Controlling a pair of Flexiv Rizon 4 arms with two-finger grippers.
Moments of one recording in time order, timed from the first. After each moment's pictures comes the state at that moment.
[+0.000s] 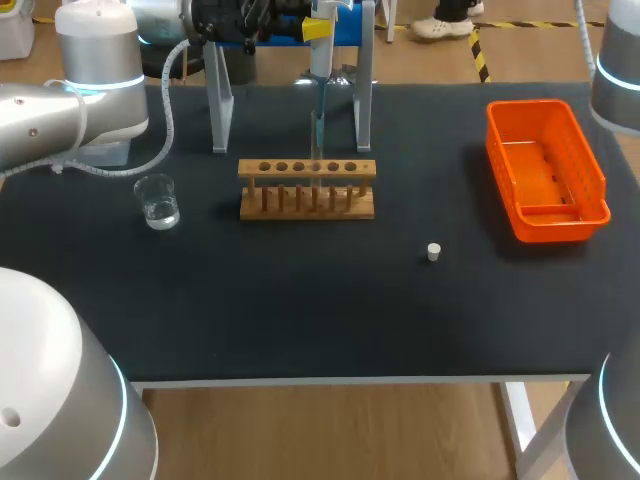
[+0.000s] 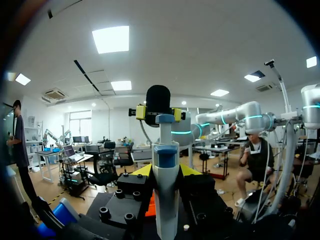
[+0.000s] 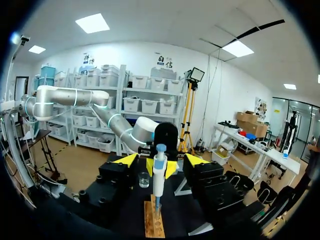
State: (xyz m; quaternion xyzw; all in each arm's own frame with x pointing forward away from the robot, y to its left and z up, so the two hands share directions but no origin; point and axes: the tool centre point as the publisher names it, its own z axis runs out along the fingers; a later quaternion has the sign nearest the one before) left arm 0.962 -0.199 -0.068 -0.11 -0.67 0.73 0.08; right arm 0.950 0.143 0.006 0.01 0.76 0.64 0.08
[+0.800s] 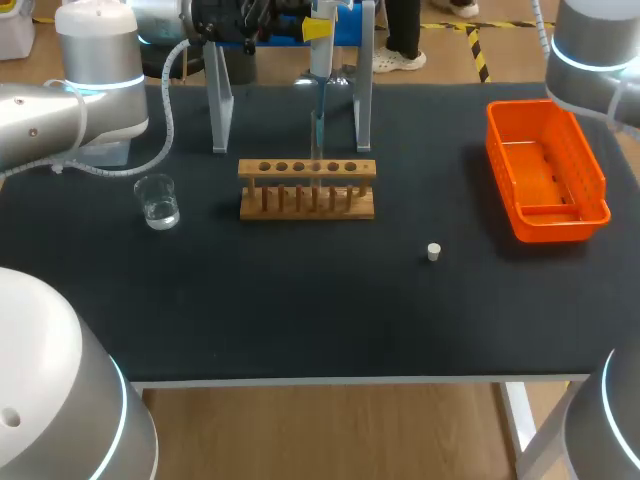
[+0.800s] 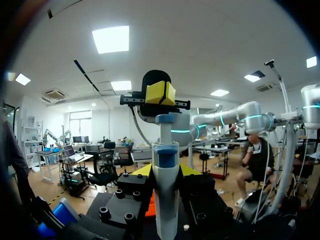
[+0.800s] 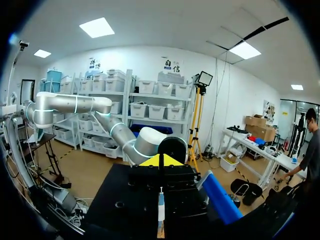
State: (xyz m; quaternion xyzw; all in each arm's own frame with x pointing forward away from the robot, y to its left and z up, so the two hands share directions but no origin) left arm 0.962 -0.199 -0.068 -0.11 -0.67 0.73 0.08; right arm 0.955 0.199 0.020 -0.01 0.75 0.65 0.05
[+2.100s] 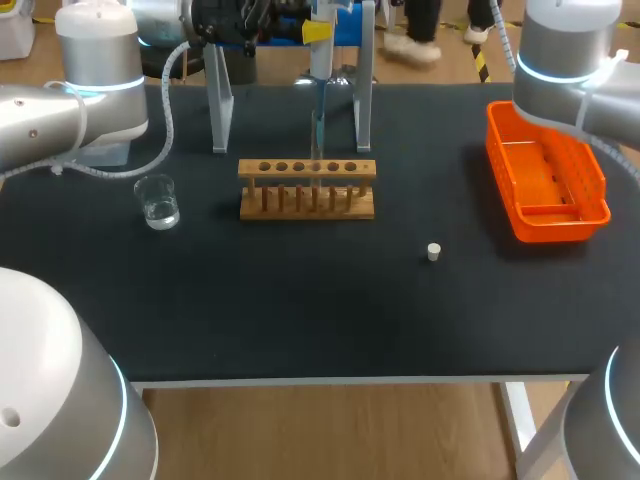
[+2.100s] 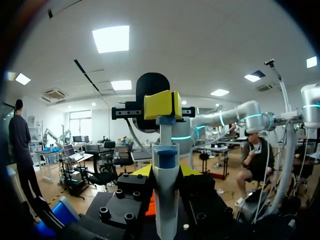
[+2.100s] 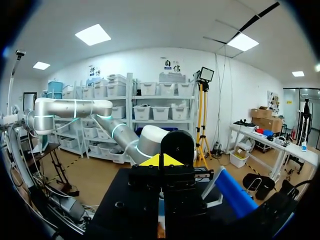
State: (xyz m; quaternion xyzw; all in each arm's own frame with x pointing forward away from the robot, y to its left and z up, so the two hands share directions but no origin) left arm 0.961 -0.199 -0.072 -0.11 -0.67 0.73 0.08; right arm 0.957 0.230 -0.011 0.01 0.75 0.66 0.00
